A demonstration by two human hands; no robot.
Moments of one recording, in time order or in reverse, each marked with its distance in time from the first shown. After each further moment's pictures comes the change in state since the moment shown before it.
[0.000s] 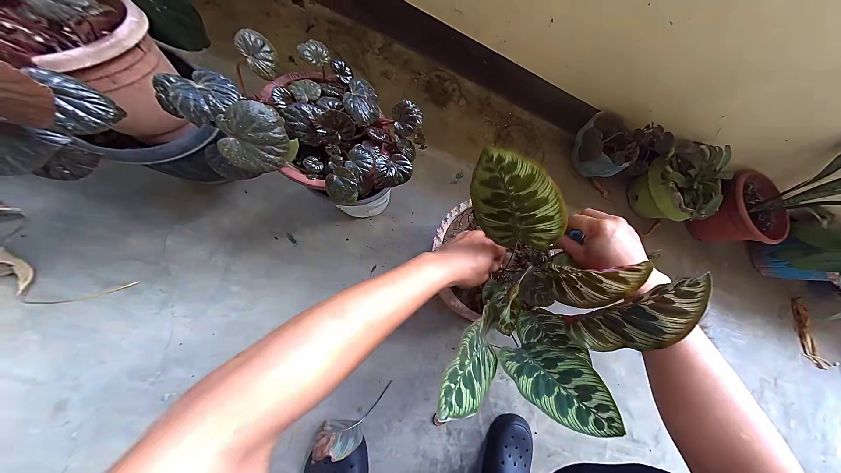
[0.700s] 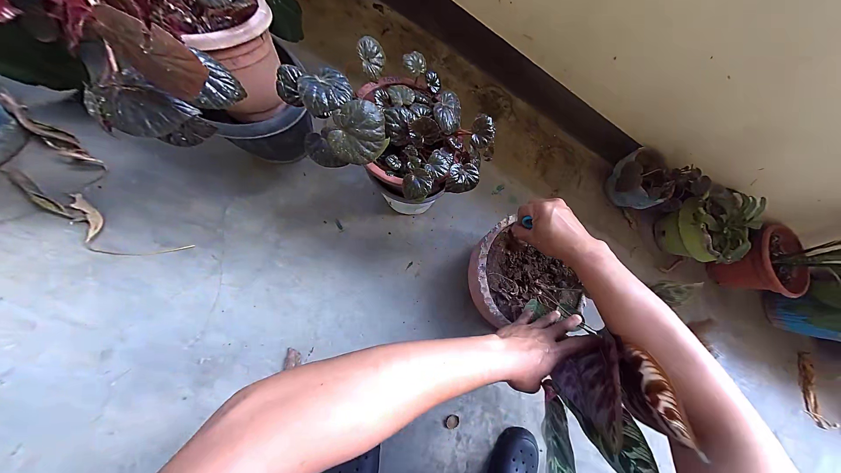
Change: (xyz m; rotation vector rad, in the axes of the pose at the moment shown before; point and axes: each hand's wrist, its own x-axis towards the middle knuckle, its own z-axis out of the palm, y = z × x) left_hand -0.050 0.069 0.053 -0.225 -0.164 0.214; right_hand 0.109 -0.097 0.049 0.048 -0.208 -0.236
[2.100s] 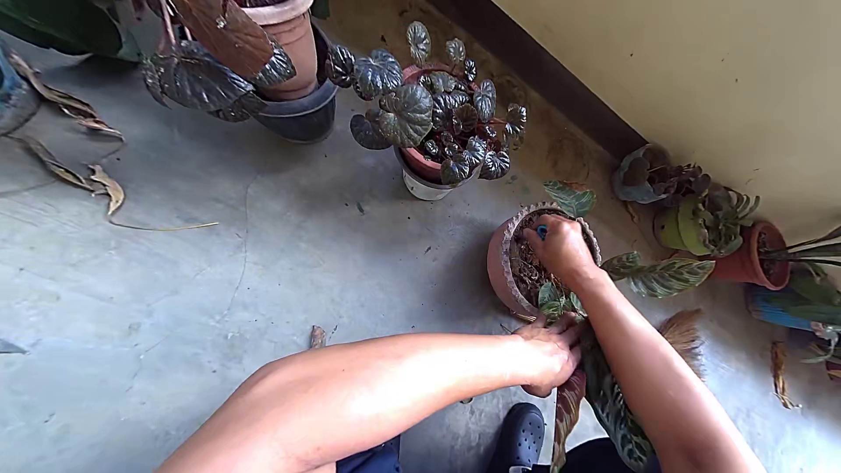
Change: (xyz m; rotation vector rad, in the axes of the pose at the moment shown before) left_hand -0.047 0.024 0.005 0.125 -0.125 0.034; right_hand -0.040 -0.059 0.036 0.066 0.153 0.239
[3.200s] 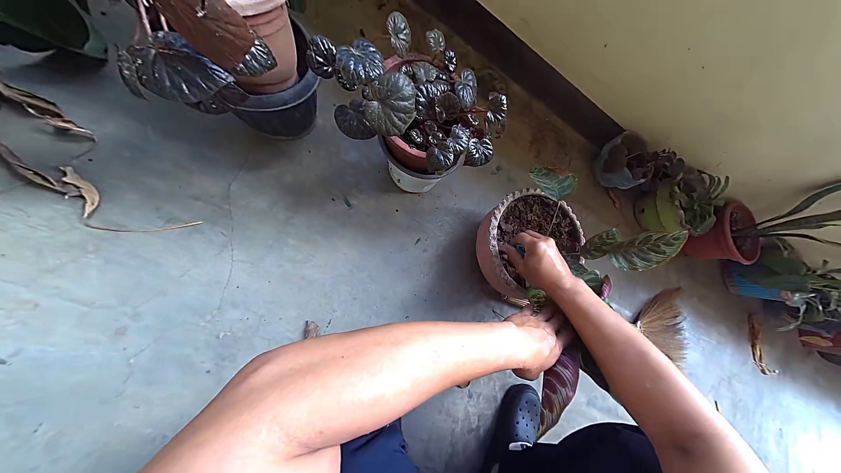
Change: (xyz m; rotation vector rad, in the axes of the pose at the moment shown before) left_hand -0.002 0.015 0.009 0.059 -0.074 -0.039; right_hand -0.045 0.009 0.033 0.024 0.039 -0.144
